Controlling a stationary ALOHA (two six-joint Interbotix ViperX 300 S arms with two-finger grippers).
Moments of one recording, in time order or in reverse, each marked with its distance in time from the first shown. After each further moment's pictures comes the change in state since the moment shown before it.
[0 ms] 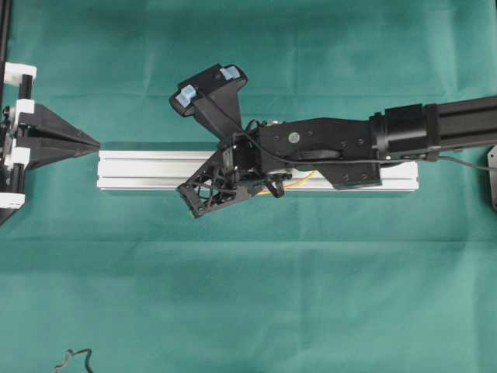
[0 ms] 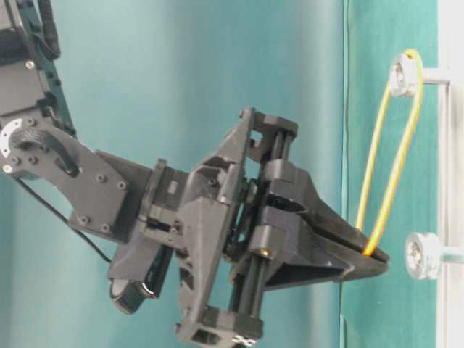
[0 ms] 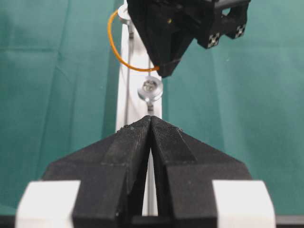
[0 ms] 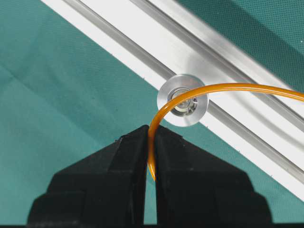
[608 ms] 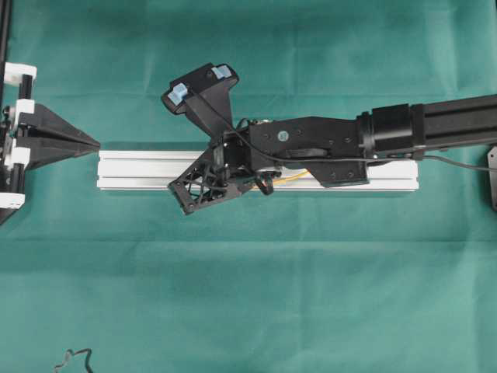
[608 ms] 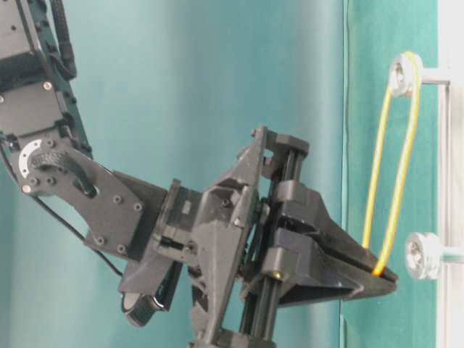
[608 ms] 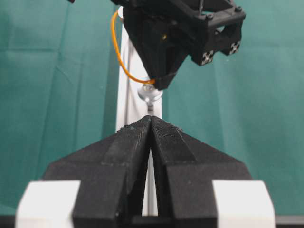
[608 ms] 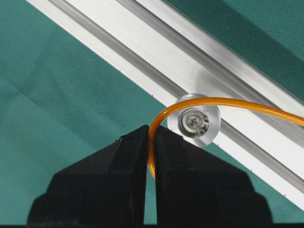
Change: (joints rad) left arm 0.000 0.000 0.000 0.000 0.000 0.000; right arm -0.011 0.040 -0.040 0.000 -0.025 0.000
